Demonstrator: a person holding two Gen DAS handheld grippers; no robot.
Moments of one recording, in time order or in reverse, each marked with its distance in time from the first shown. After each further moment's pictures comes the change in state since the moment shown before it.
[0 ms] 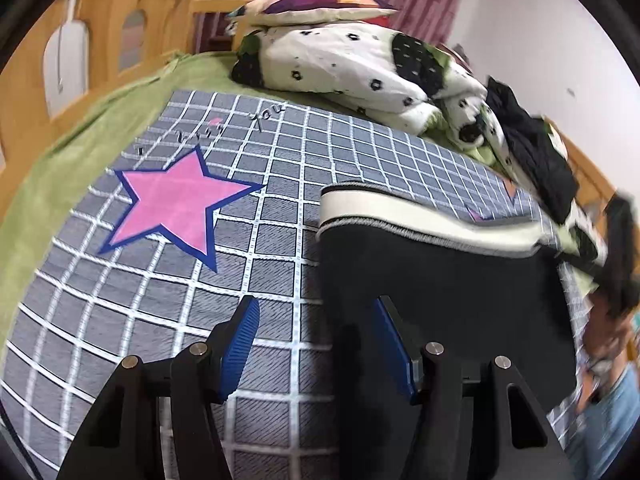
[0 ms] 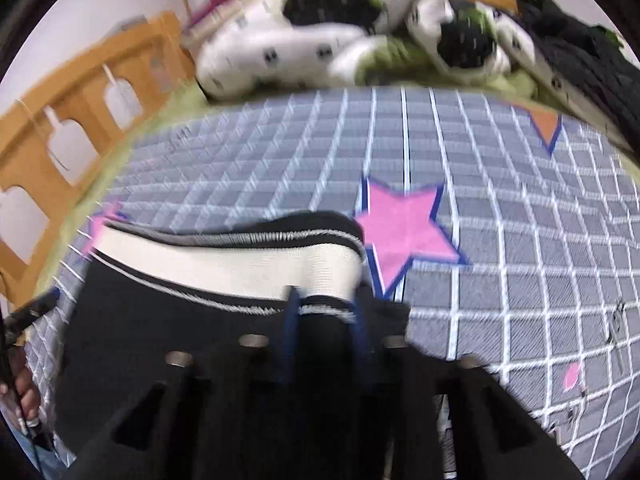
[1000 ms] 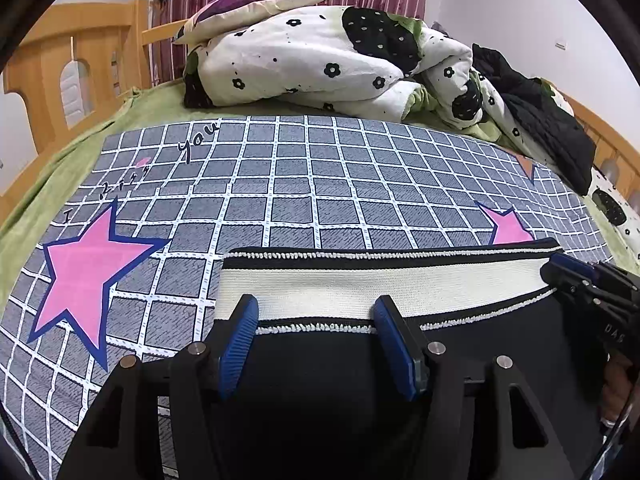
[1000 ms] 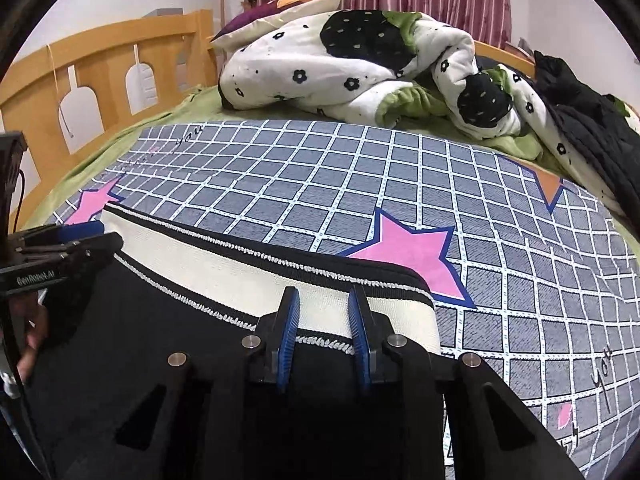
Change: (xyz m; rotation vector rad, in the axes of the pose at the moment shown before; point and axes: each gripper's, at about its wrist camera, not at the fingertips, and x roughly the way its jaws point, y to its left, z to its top) left arm 0.096 -0.079 0.031 0.125 -0.039 0.090; right arm 0.022 0.023 -0.026 -0.189 -0.115 -0.113
